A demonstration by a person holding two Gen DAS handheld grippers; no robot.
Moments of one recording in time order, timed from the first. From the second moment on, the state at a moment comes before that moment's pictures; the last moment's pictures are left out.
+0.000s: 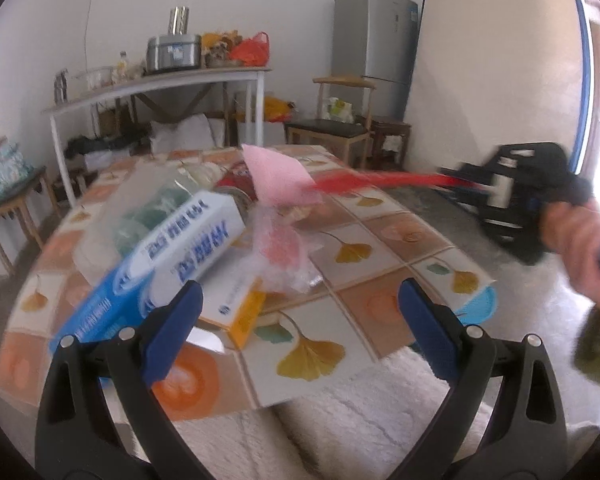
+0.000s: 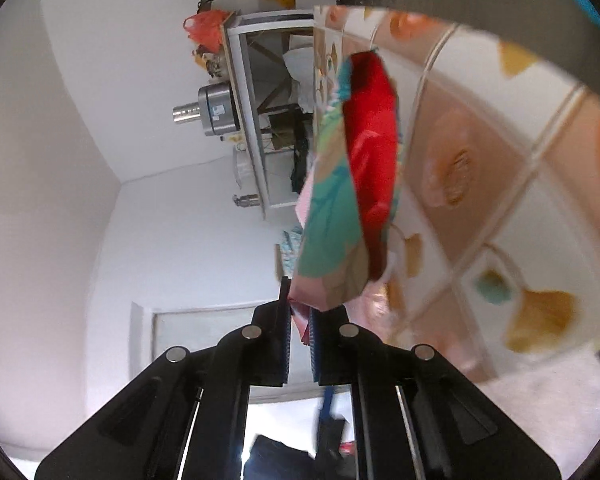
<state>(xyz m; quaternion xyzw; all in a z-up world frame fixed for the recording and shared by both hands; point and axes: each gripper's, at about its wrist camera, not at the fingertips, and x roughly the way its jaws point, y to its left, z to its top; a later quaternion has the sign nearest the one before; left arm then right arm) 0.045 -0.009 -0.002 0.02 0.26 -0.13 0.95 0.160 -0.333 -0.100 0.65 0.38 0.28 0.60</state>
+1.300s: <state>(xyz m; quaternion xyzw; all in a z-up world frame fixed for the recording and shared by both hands) 0.107 -0.130 -0.051 0.10 0.39 -0.27 0.87 0.155 -0.351 -0.107 0.41 0.45 0.23 0.76</state>
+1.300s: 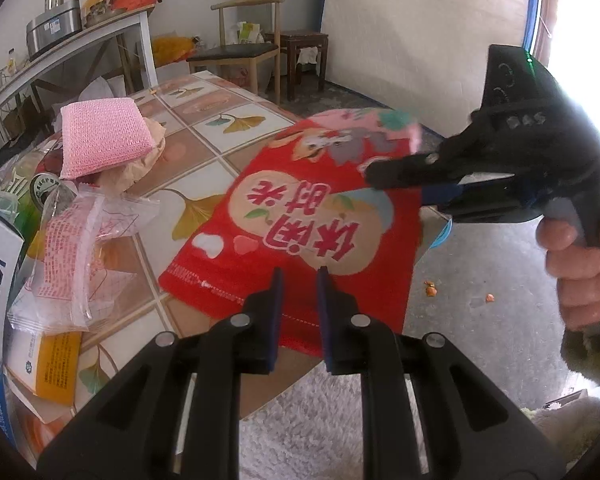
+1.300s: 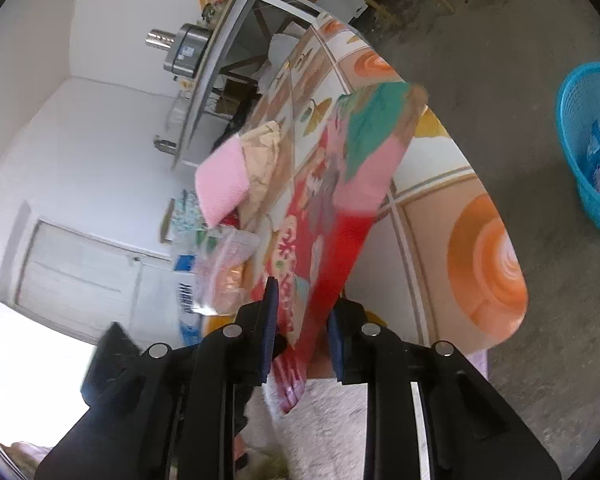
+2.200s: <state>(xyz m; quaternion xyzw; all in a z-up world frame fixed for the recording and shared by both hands) 0.137 -0.102 -0.048 0.35 0.34 0.01 0.87 0.157 -0.363 -0.111 0.38 0.45 0.21 0.78</state>
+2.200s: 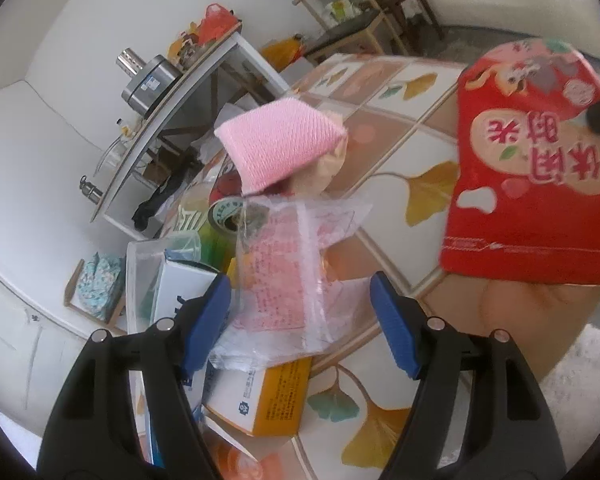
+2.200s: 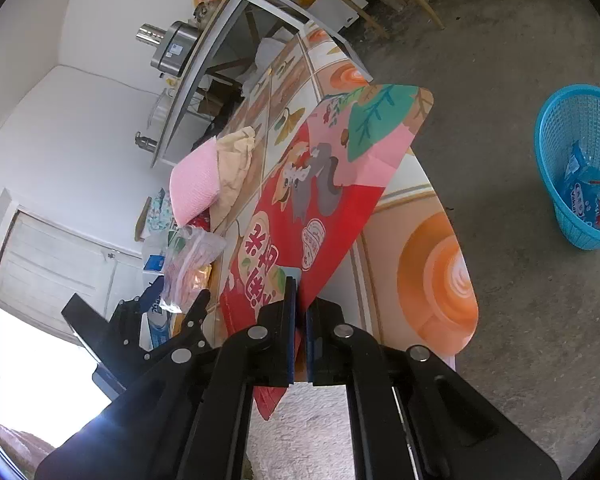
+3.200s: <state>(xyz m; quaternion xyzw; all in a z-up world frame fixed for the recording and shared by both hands) 0.068 -0.132 -0.007 0.33 0.30 -0.06 0.89 0.140 -0.366 -0.098 0.40 0.46 0.23 0.76</state>
